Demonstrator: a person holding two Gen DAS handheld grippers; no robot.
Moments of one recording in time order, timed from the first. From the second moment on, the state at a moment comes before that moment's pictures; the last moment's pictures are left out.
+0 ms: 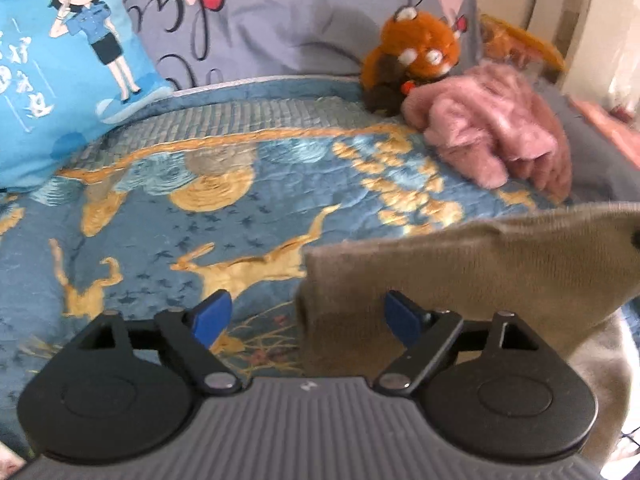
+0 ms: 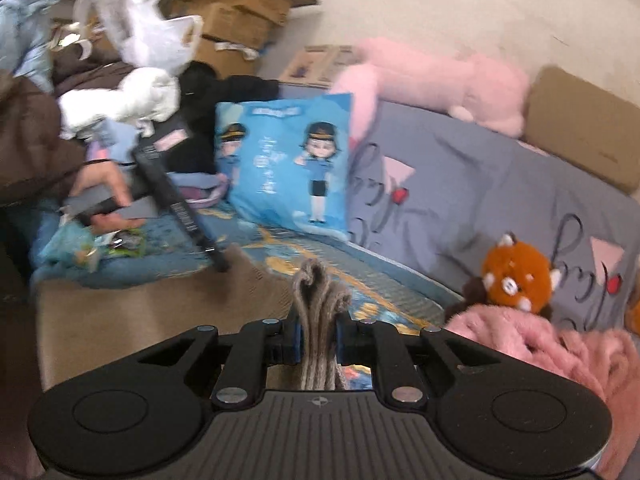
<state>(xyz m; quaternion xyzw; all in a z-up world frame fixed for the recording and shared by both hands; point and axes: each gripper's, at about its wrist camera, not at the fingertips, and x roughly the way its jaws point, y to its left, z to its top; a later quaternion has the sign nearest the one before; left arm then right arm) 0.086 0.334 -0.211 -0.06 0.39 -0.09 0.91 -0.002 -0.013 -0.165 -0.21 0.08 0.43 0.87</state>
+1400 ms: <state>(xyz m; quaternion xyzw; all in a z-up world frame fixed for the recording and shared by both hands) 0.029 0.299 -0.173 -0.02 0.33 -0.20 0.92 -0.037 -0.031 -0.177 -0.28 0.15 0.41 0.86</state>
